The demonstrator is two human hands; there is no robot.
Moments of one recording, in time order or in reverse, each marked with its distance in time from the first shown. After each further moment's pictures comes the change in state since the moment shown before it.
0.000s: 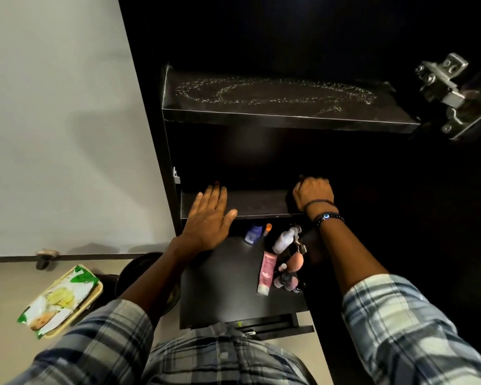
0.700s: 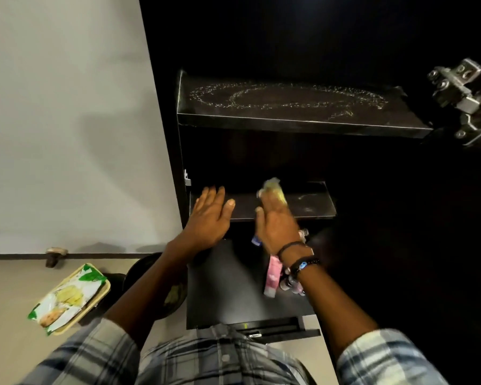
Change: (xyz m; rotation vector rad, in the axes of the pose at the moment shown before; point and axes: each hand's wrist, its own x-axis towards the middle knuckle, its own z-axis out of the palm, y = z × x) left_hand -0.014 0.001 -0.037 -0.431 -0.059 -0.189; right_hand -0.073 -0.074 0.032 0.355 0.114 -0.303
